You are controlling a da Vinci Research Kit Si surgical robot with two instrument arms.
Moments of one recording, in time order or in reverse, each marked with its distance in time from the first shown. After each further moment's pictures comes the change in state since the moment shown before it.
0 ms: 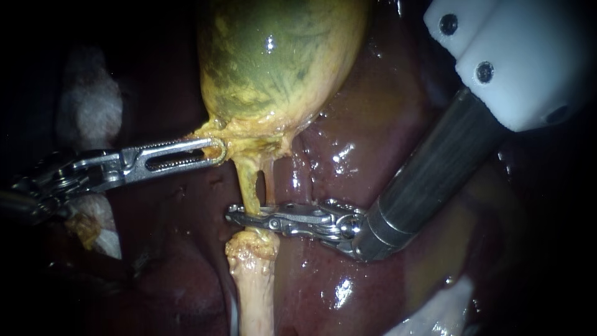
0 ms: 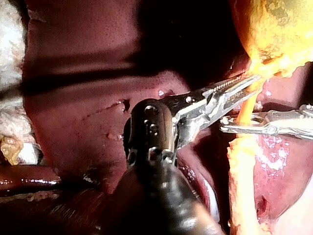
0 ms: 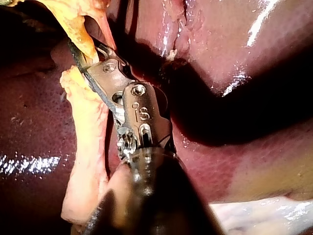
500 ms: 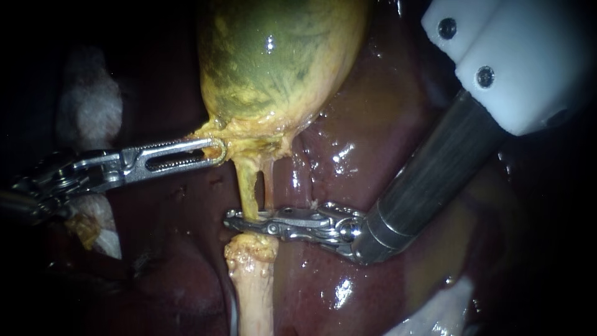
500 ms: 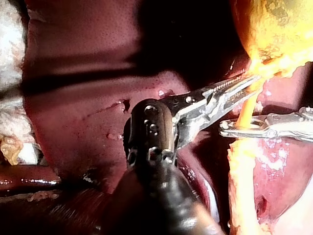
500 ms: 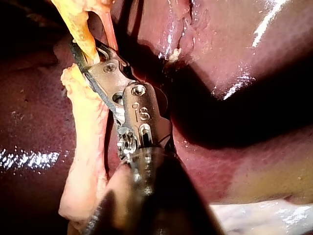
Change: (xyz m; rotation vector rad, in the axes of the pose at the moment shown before) right arm 0.000 0.000 0.000 -0.018 0.017 -0.030; left arm 0.000 0.000 0.000 0.000 0.000 0.000
